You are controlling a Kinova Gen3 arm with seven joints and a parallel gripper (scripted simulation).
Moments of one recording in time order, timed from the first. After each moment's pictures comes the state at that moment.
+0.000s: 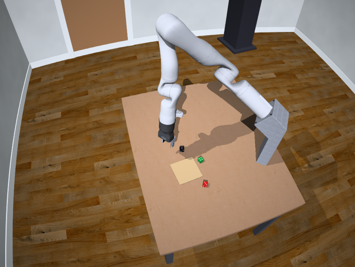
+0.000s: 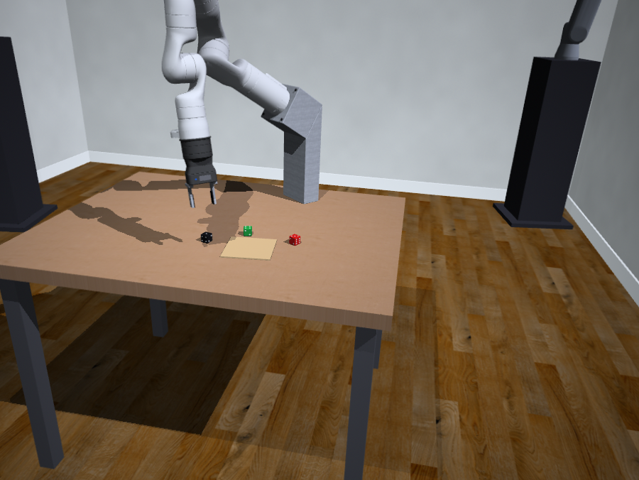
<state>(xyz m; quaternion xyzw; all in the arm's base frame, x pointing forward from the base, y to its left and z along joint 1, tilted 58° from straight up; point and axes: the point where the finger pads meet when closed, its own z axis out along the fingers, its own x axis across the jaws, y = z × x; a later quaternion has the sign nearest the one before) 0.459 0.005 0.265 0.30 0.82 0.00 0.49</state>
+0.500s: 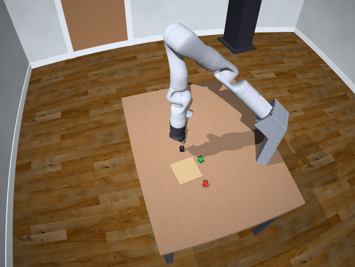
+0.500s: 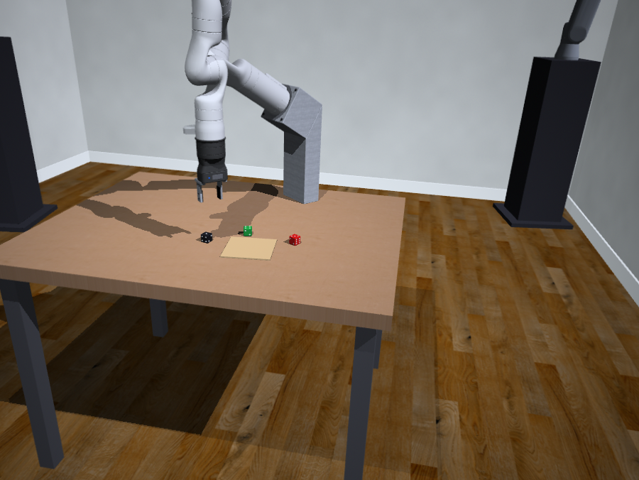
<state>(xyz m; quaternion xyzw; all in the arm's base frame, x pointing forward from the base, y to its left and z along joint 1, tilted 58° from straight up) 0.420 -0.021 0.223 0.28 0.83 -0.11 0.47</state>
